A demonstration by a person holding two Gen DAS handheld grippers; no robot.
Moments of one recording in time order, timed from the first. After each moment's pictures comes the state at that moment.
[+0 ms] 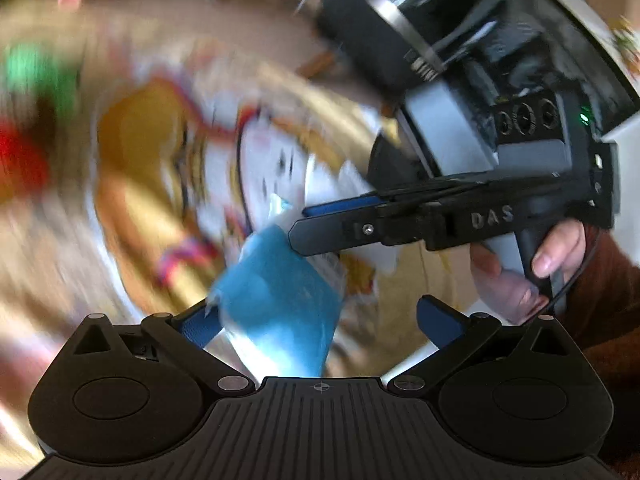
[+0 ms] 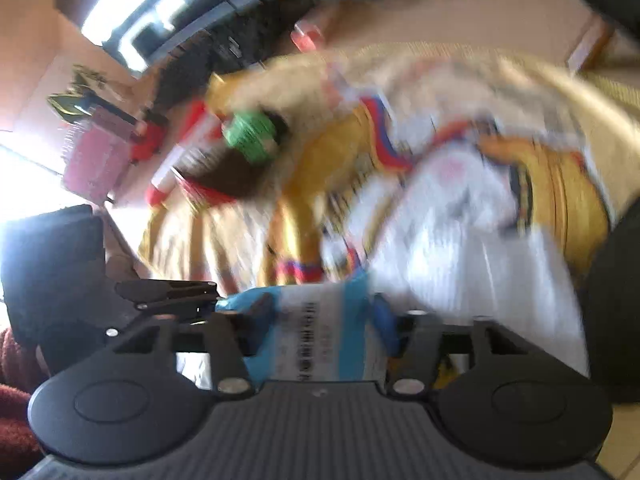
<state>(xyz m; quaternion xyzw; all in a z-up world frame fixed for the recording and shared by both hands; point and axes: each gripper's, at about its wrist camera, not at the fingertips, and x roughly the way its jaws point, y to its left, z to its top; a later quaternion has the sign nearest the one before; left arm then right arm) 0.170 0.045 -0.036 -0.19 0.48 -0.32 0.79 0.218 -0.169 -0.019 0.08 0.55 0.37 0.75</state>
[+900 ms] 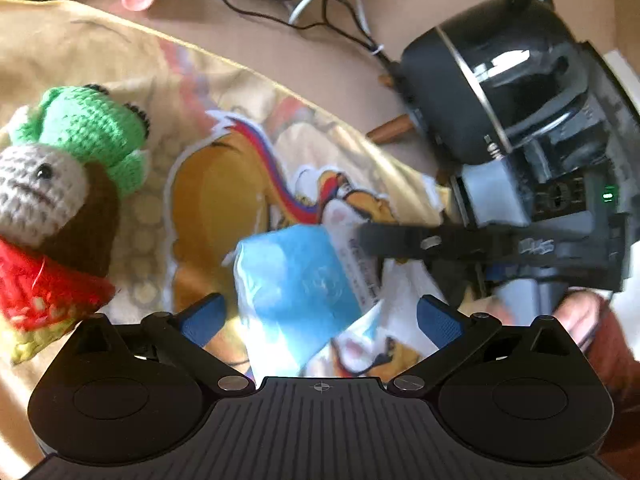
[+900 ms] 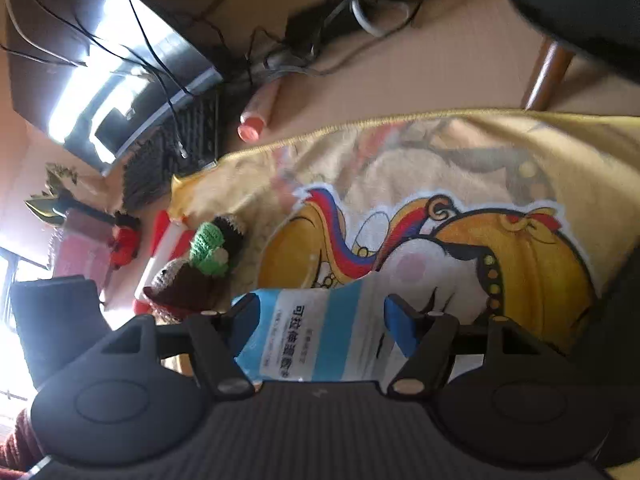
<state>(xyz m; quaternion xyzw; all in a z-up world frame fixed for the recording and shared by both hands) 0.239 0.082 -0.064 -0.28 0.51 -0.27 0.77 0.283 -0.170 -0.037 0.17 0.57 0.28 0.76</state>
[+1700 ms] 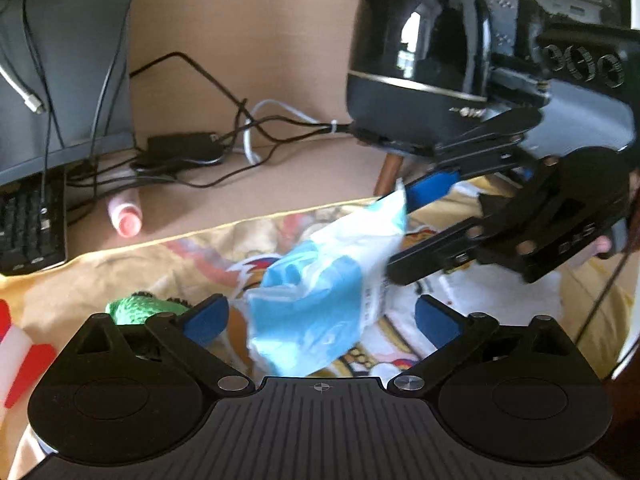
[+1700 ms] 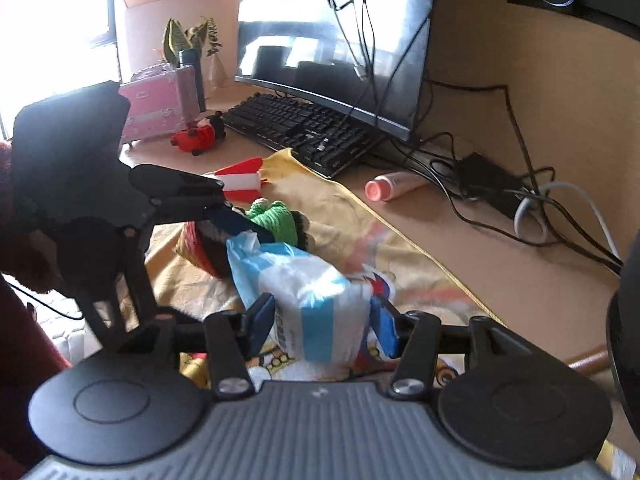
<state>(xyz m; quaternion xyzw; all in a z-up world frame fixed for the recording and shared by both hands) 0.189 0.044 -0.034 0.04 0.30 -0.23 0.92 0.222 -0.148 0.001 -0.16 0.29 0.47 0.82</state>
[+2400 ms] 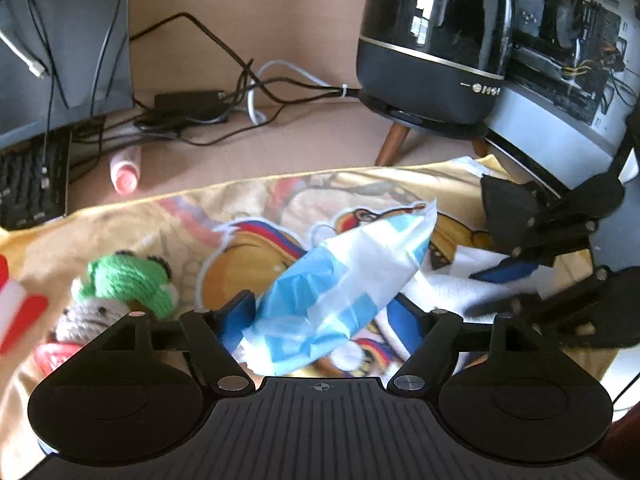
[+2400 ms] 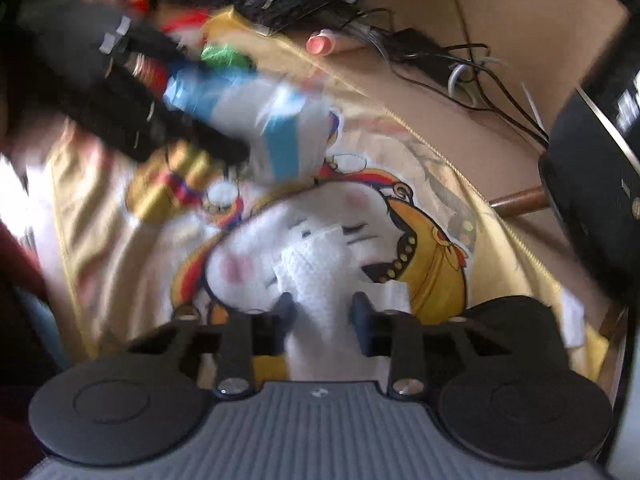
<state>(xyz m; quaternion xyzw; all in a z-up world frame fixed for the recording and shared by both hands) 0.179 0.013 -0.024 0.02 0.37 -0.19 0.91 0.172 -0.160 -0.034 -0.27 0.42 0.30 0.82</state>
